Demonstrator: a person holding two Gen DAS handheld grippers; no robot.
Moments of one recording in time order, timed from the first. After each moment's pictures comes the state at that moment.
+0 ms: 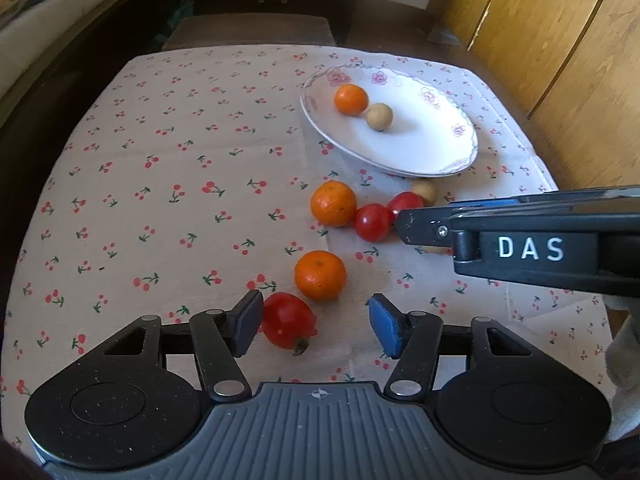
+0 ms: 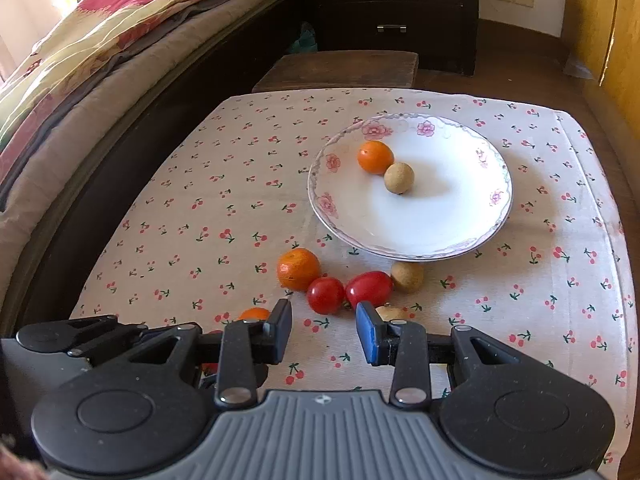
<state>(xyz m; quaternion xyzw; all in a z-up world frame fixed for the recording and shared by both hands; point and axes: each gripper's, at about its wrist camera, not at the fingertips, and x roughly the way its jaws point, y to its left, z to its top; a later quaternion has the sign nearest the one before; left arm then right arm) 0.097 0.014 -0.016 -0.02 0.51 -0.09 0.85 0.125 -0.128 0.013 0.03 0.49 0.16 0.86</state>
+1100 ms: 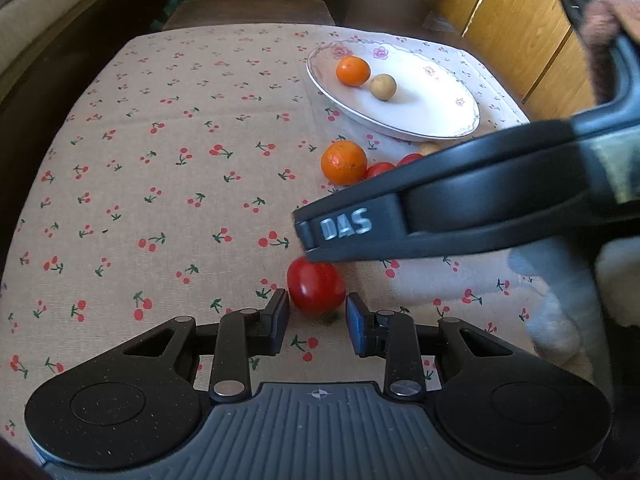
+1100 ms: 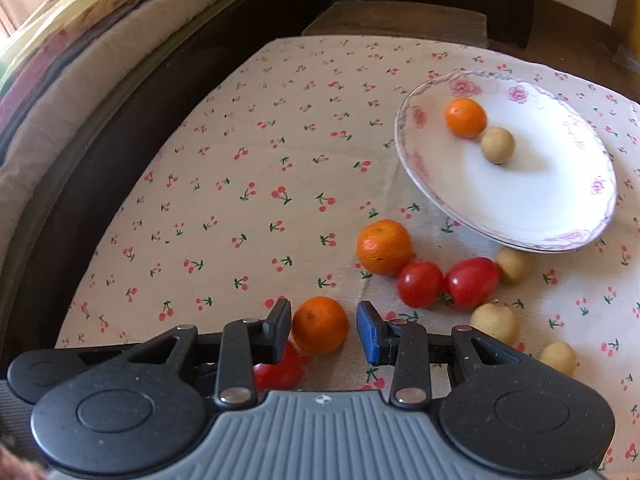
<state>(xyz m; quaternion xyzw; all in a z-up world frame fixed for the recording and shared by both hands) 0.077 0.028 -0.022 -0.02 0.52 -0.11 0.84 0.143 -0.068 -0.027 0.00 0.54 0.21 0.81</state>
